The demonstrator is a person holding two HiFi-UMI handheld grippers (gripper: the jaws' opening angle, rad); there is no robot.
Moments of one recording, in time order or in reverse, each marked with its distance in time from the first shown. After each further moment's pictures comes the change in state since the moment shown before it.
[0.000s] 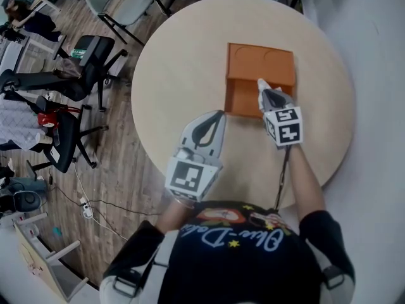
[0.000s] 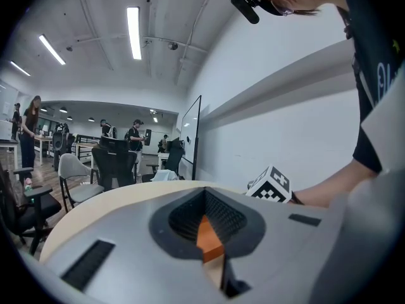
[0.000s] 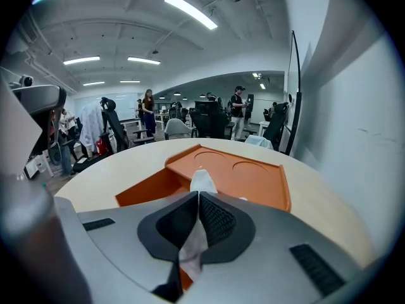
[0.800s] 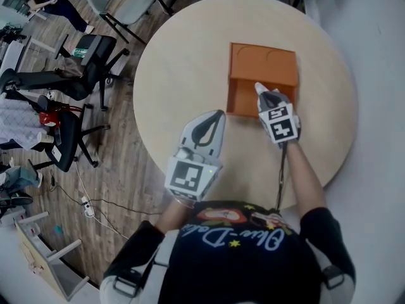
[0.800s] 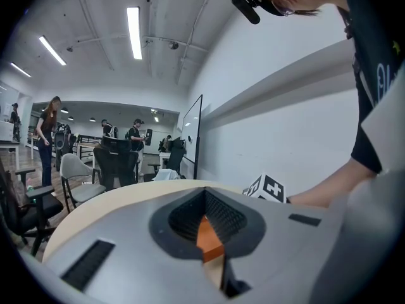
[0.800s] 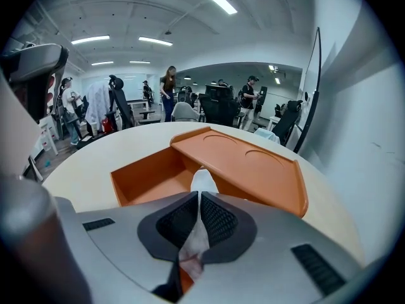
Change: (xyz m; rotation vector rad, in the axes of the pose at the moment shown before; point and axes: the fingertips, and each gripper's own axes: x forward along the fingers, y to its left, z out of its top) left arm -0.001 0.006 -0.005 0.000 0.005 0.011; right arm 0.022 0.017 -0.024 -0.109 0.133 0.028
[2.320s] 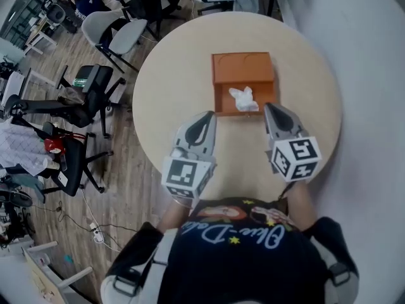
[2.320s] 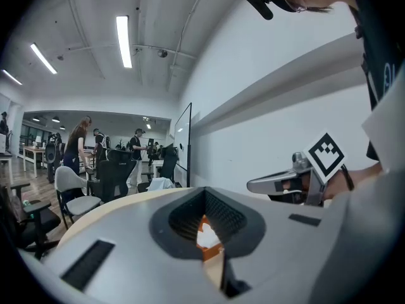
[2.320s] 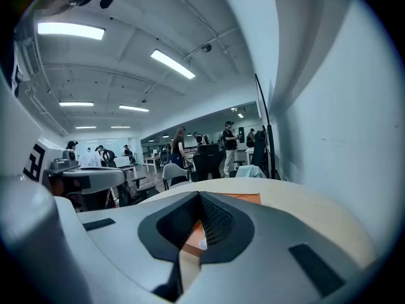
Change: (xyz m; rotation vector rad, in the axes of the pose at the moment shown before) left arm -0.044 -0.039 0.022 0.103 -0.022 -0.058; right arm -0.219 0.029 0.042 0.322 -0.511 -0.075
